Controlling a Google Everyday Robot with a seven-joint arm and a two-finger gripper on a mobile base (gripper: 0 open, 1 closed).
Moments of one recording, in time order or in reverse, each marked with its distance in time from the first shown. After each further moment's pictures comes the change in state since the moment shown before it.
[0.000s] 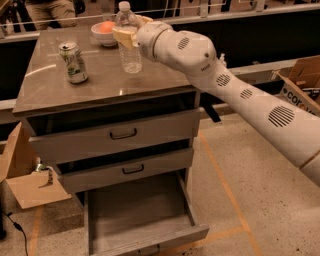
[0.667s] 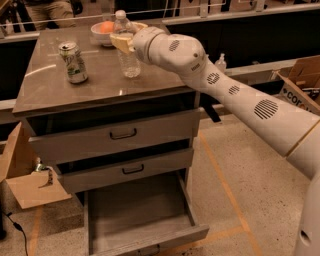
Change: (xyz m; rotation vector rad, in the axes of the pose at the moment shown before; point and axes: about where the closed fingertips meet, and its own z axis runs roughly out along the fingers) arm -0.031 0.005 0.026 0.003 -0.052 -0.013
